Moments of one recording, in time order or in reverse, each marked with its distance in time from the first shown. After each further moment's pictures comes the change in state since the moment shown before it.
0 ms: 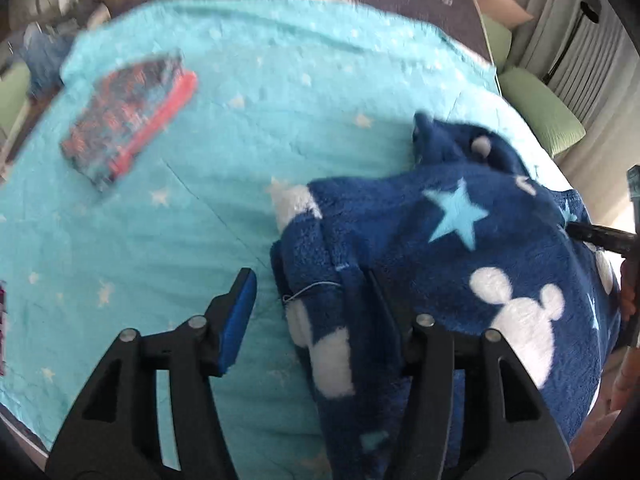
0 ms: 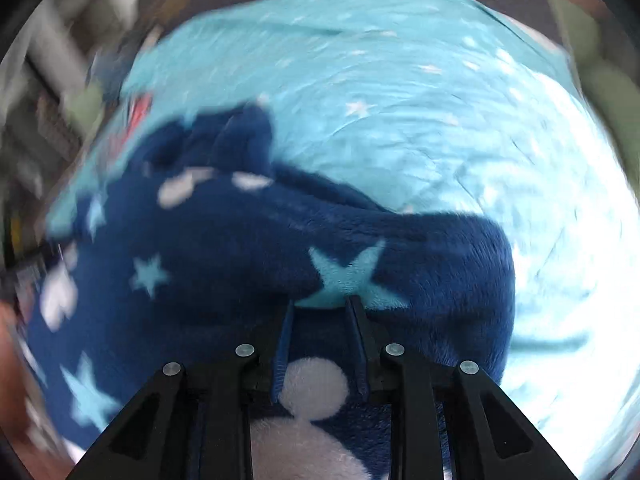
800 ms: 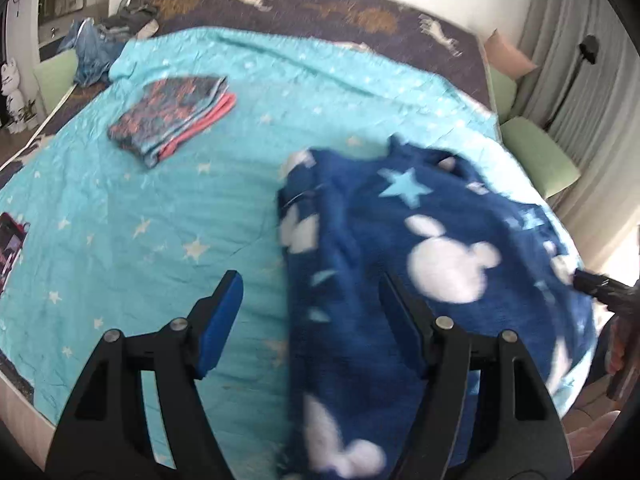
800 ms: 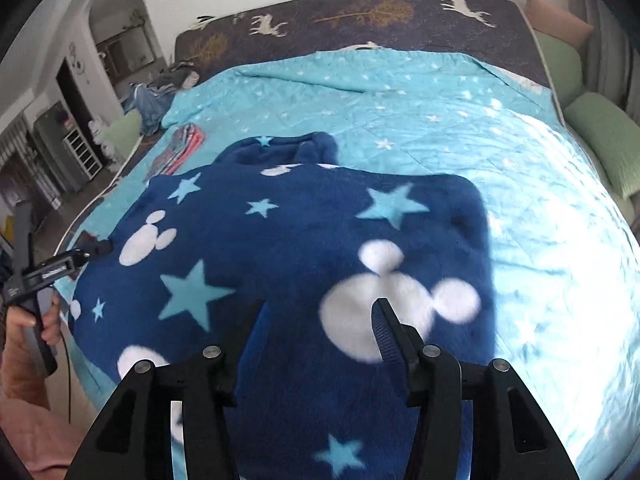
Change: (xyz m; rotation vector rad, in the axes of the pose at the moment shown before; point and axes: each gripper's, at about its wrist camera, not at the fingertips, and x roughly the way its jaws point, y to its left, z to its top) left arm -0.074 -0.015 -0.065 -0.125 -0.160 -0.008; right arm -0.072 0.020 -0.090 -0.094 -0.167 0.001
